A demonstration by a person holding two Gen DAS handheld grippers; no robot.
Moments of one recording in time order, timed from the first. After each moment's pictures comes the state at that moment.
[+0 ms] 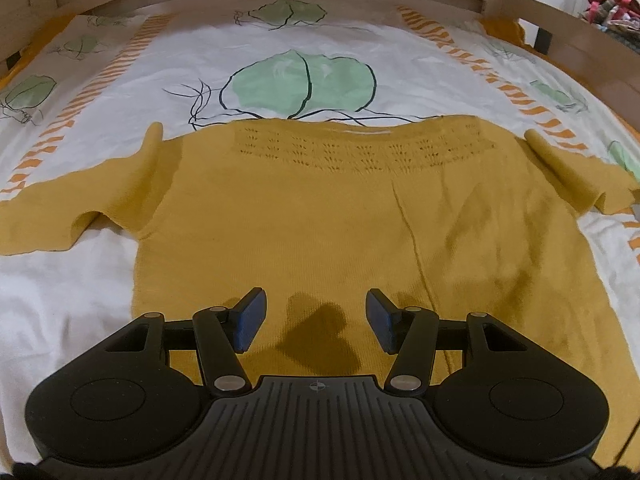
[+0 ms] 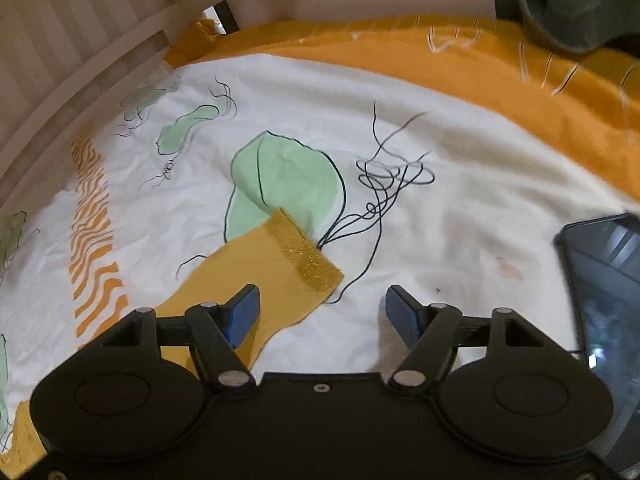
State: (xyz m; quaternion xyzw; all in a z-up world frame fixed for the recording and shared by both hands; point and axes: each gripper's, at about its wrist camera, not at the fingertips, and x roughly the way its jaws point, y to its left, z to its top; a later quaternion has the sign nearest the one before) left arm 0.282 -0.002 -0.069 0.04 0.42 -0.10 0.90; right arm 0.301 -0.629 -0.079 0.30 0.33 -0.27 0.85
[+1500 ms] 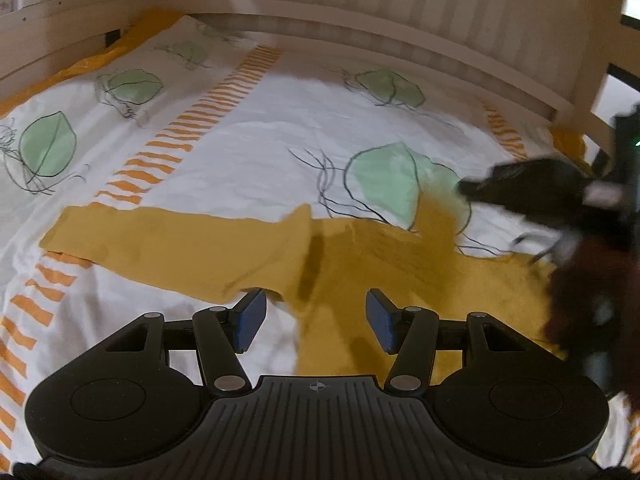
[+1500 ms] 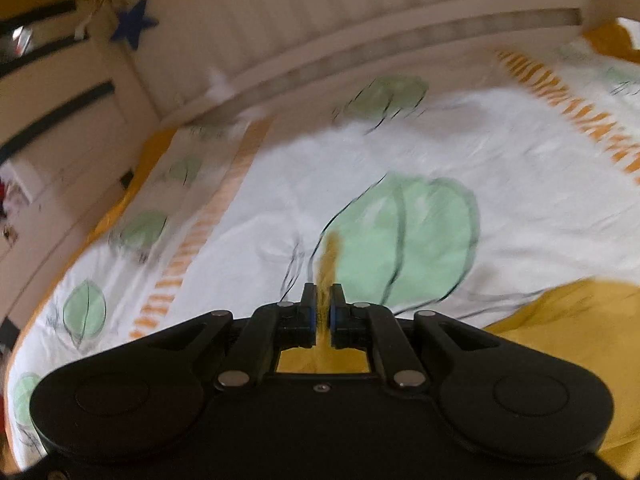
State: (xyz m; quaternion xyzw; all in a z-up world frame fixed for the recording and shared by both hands) left arm 0.292 0.116 0.019 -0.08 0.37 -0.01 0.93; right arm 0.405 -0.119 0.016 0.16 0.32 0.15 0.92
